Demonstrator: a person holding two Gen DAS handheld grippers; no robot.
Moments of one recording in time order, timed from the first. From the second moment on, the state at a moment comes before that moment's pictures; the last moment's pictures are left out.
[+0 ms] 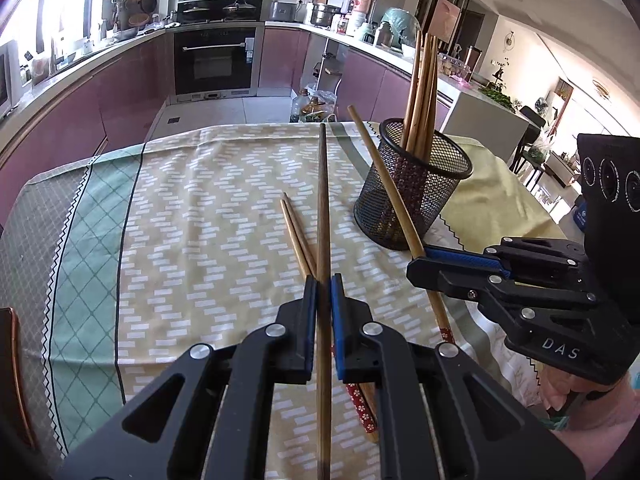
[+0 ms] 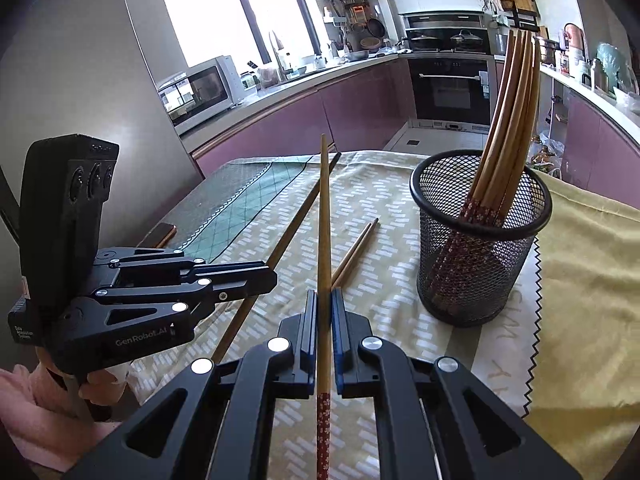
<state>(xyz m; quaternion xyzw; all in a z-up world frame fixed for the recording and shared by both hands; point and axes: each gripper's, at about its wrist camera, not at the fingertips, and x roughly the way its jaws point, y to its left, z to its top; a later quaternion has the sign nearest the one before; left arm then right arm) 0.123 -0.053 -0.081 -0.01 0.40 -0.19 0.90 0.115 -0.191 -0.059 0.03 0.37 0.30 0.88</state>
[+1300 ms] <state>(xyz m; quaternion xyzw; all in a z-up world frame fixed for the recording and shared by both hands) 0.107 -0.069 -0.028 -0.02 0.34 -0.23 0.91 0.106 -0.226 -0.025 0.06 0.30 0.28 0.91</state>
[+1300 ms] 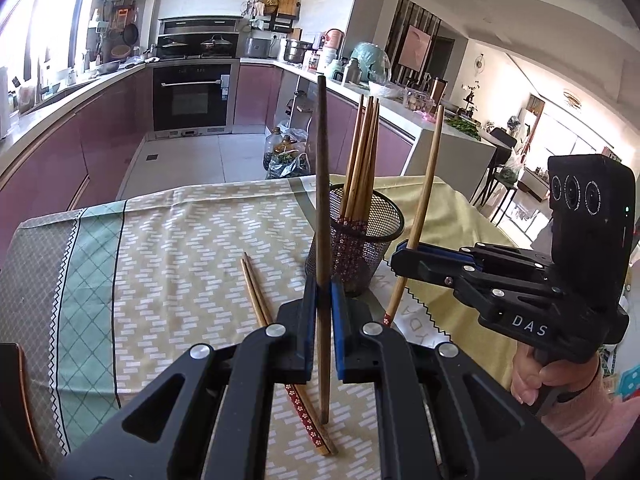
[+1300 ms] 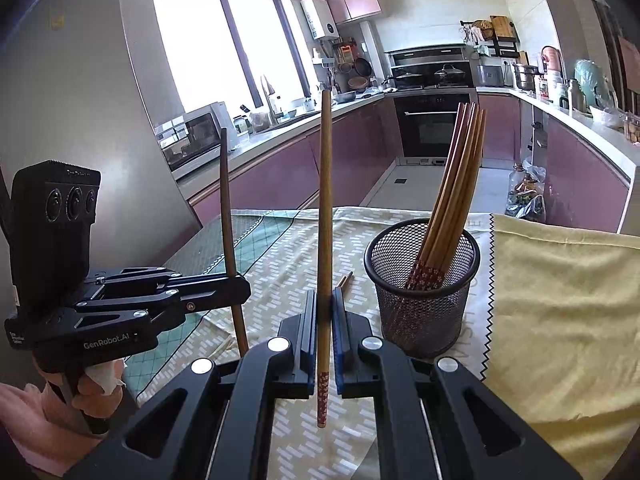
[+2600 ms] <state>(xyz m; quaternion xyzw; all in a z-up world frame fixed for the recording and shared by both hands) 0.122 -0.084 -0.009 -0.01 0.32 -0.25 0.91 0.114 -0.257 0.005 0.05 0.26 0.26 0.93</state>
